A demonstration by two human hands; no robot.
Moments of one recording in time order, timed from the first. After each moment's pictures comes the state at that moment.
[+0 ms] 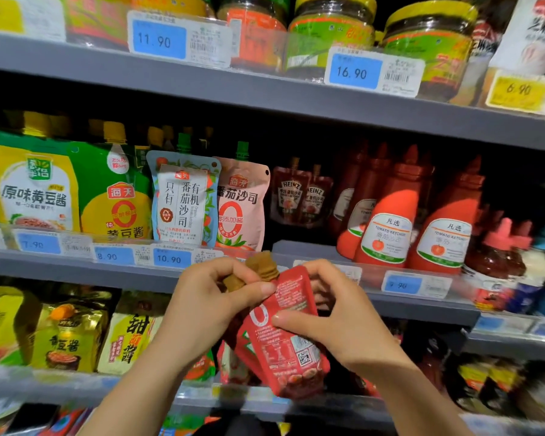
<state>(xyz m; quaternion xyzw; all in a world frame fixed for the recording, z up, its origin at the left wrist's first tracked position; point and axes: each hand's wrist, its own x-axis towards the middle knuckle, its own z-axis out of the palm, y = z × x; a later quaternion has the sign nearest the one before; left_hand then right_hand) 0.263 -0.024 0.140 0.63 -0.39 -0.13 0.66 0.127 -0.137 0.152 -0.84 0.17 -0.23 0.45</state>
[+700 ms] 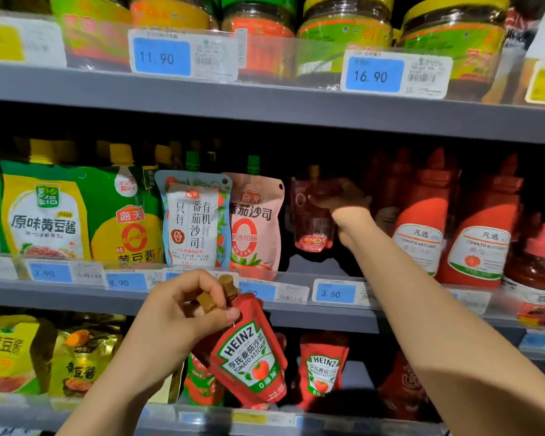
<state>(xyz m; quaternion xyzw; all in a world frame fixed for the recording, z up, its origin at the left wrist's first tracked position) 0.311 0.000 0.137 0.61 -0.39 -0.17 0.66 0.271 -0.277 0.199 -0.67 0.25 -0.46 0.53</state>
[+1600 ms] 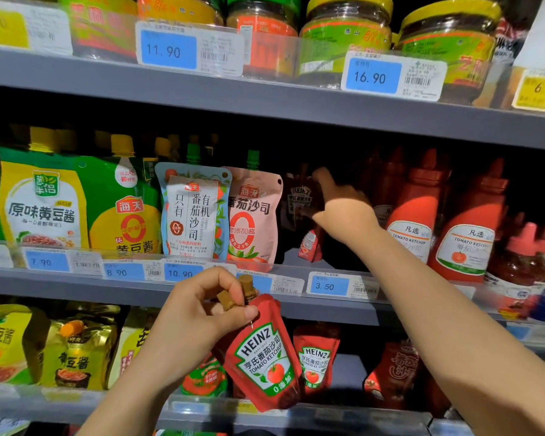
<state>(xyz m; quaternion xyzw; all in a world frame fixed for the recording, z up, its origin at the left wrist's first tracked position) 0.299 -0.009 0.126 0.61 -0.43 -0.17 0.65 0.239 -0.252 0.215 -0.91 0.33 -0.26 -0.04</state>
